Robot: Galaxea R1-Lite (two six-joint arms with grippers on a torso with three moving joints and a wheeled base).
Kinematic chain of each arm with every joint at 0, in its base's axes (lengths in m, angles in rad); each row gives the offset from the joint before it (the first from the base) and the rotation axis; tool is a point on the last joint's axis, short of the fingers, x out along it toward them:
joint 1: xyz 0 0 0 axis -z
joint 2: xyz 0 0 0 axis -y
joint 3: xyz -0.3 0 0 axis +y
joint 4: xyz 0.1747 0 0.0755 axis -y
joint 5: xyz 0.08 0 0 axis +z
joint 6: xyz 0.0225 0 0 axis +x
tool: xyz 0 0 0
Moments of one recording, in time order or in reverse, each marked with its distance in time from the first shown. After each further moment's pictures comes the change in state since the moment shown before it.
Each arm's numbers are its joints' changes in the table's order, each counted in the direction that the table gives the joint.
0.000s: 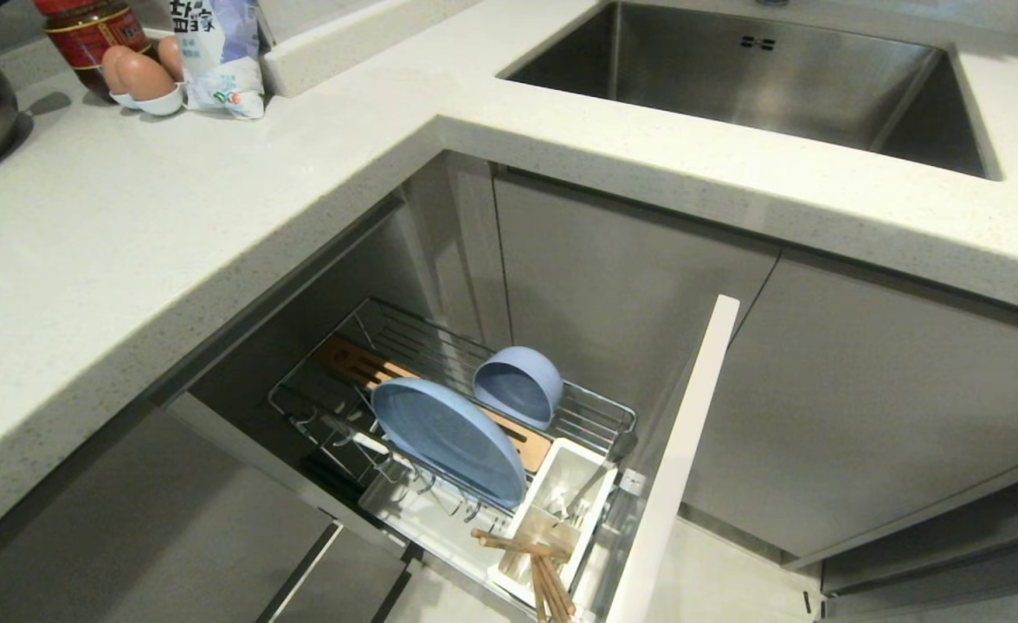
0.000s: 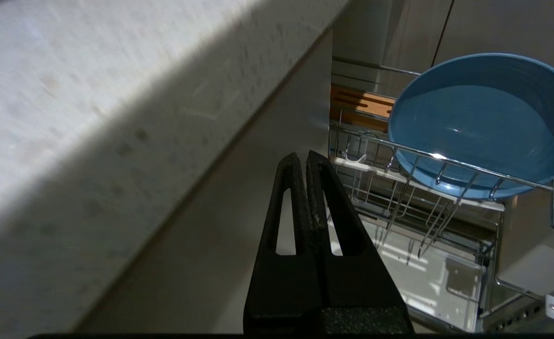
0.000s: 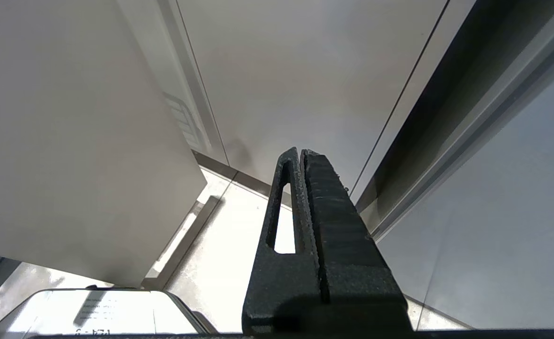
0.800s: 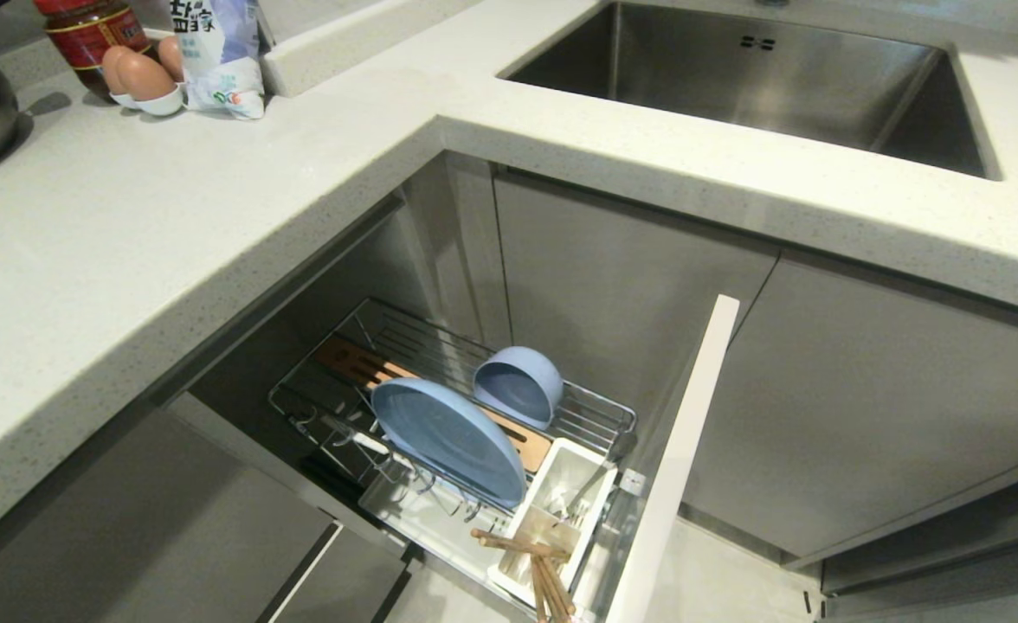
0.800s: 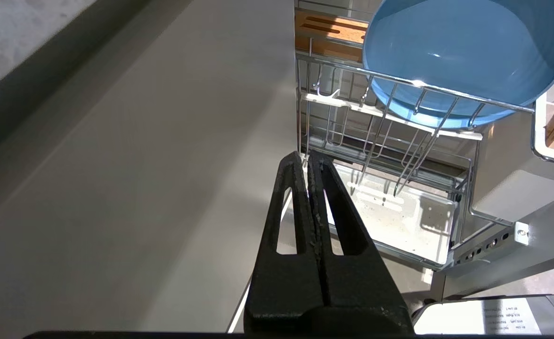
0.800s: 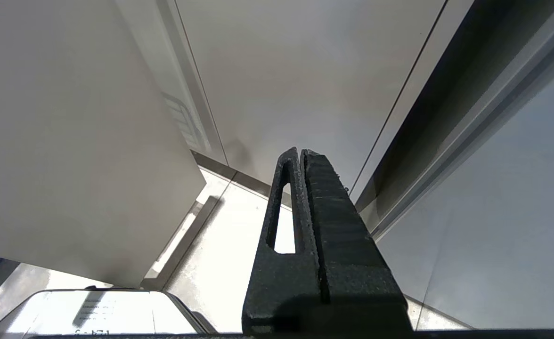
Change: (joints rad) left arm 0.002 0.013 0.080 -0.076 -0.083 -0.004; right arm 0.000 0.000 0.000 0.000 0.000 0.000
